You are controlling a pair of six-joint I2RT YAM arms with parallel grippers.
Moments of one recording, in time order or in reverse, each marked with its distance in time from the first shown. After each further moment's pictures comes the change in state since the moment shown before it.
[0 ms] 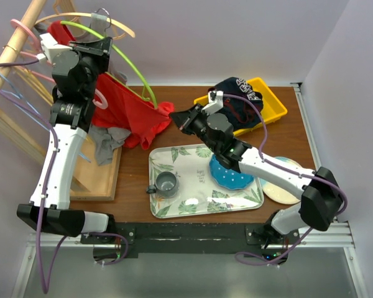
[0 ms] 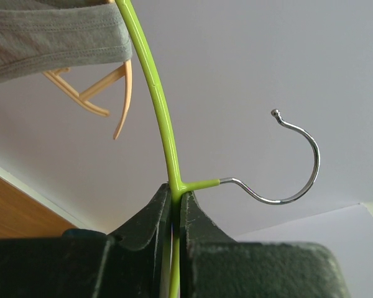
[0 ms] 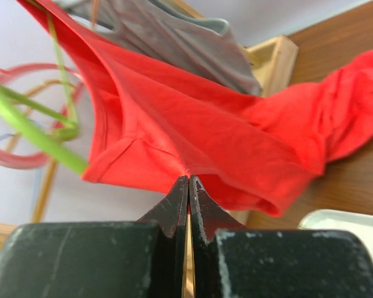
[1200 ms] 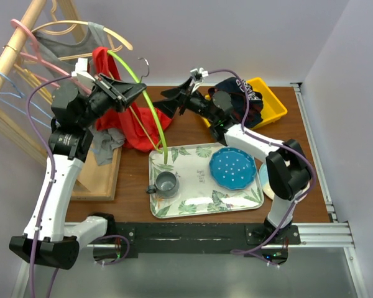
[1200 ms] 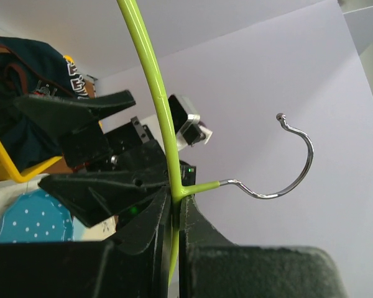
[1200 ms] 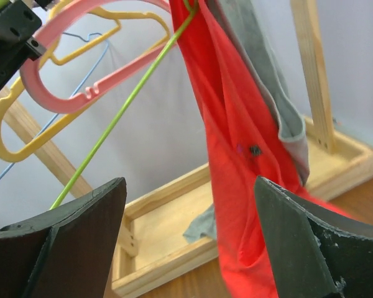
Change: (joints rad) left arm -0.006 -0.263 -0.340 0.007 0.711 -0.082; right arm -0.214 0.360 0.226 0.494 -0.750 -0.345
